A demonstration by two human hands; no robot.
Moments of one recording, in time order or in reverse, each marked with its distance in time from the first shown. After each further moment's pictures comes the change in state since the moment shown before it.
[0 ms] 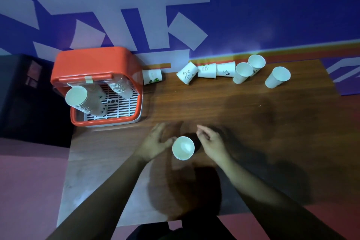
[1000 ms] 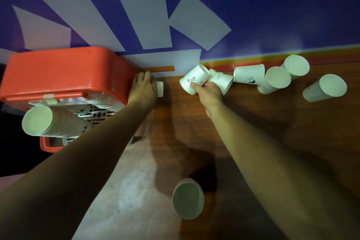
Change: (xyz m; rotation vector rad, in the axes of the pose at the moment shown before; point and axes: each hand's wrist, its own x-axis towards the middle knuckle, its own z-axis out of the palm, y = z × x) left_hand 0.236 -0.009 -0.090 1.061 0.164 -0.145; right_hand 0.263 -0.065 0.027 0.395 0.125 0.180
